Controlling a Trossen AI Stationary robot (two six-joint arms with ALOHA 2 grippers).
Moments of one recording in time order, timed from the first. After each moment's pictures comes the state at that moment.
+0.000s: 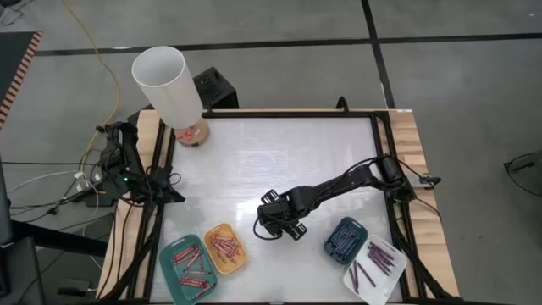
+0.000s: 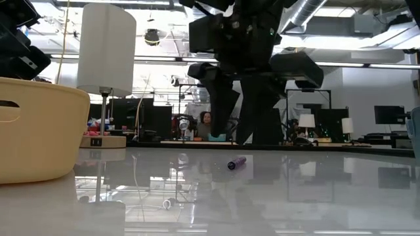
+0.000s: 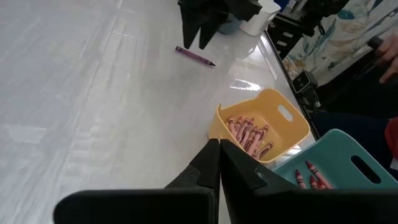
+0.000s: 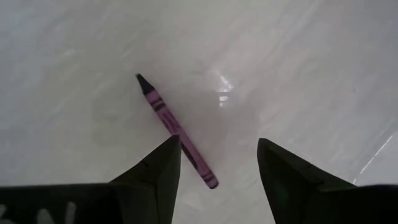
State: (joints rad) left arm -1.10 0.01 0.44 -0.94 -0.74 -0.81; right arm 0.25 2.02 1.58 -0.78 0.10 -0.50
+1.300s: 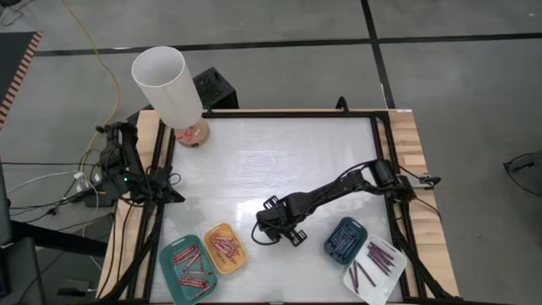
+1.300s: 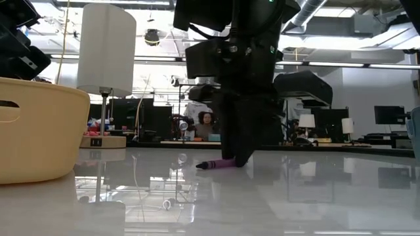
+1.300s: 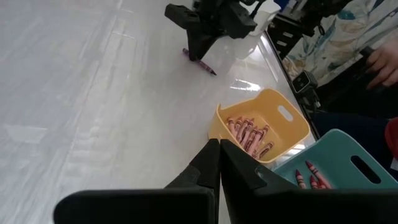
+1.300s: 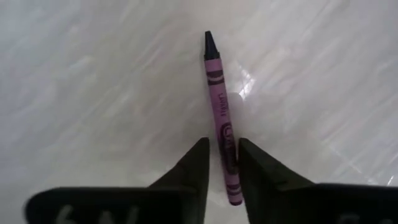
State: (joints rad) left arm -1.10 0.01 0.44 -0.94 -0.74 -0.81; right arm 0.26 2.11 1.58 -0.77 0.05 -0.45
